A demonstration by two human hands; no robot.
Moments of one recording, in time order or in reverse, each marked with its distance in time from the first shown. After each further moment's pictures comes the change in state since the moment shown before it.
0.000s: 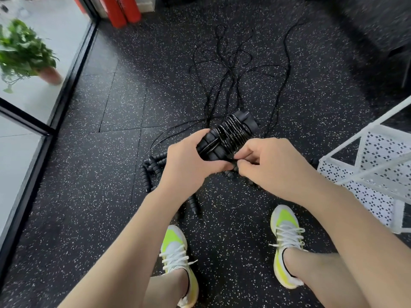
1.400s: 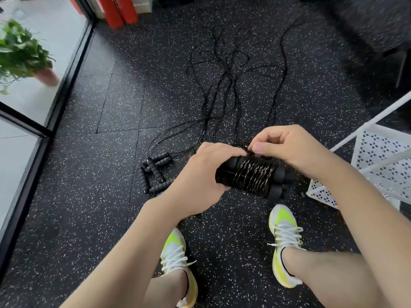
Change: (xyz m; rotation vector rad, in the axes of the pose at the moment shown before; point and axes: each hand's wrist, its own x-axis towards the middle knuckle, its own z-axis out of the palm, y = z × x) left_hand -0.018 0.004 0.009 0.072 -0.243 0.343; right_hand 0.021 0.043 -0.030 0.469 -0.090 -0.073
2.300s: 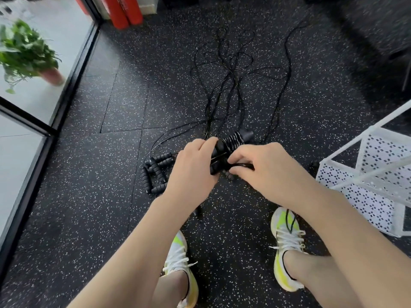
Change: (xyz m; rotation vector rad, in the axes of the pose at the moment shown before) left_hand 0.010 -0.017 0.006 0.324 0.137 -0.232; right_hand -0.013 -0.018 0.055 -0.575 0.061 -0.097
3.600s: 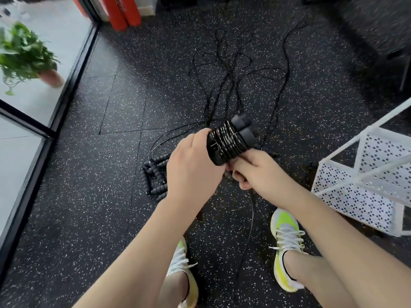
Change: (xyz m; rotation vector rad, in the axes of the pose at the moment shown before) left_hand -0.002 0.029 -0.011 -0.046 0.323 -0.131; right_hand 0.014 0.019 0.036 0.794 -0.097 0.199
